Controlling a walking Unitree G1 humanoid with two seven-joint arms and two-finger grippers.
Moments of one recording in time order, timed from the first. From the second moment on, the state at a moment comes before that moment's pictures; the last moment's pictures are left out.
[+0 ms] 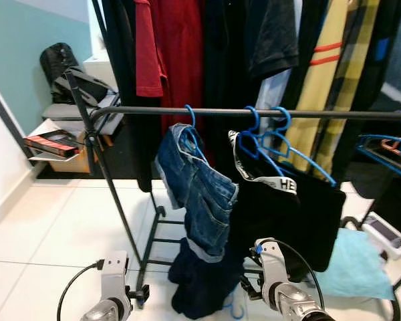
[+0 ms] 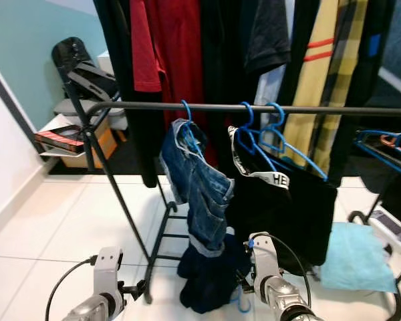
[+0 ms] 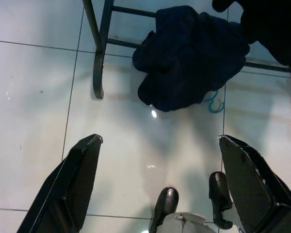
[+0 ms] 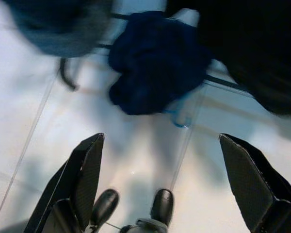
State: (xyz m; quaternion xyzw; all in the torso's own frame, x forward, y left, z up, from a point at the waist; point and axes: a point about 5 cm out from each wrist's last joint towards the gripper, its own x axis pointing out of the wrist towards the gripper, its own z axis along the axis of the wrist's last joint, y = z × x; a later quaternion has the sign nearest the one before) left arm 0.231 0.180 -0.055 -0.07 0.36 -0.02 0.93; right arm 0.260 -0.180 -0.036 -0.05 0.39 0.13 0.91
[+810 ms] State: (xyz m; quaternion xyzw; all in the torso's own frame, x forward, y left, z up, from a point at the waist) left arm 0.224 0.179 -0.057 -0.14 0.34 -0.03 0.93; right arm 0.240 -0.227 0.124 0.07 0.14 0.55 0.82
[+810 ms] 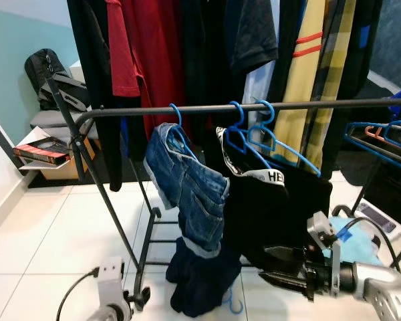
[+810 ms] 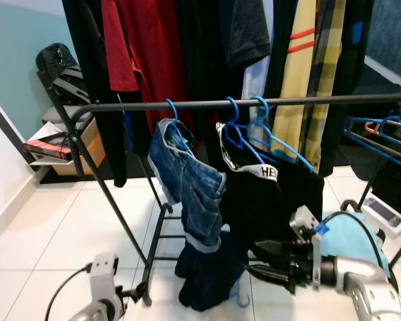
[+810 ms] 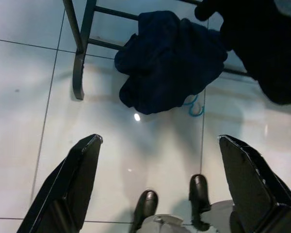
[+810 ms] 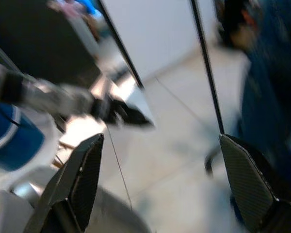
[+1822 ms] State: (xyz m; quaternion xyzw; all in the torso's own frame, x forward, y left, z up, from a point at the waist) left arm 0.368 0.186 0.150 -0.08 -0.10 -0.08 0.99; right arm 0.343 -0.160 0.201 -0.08 0.01 0.40 0.91
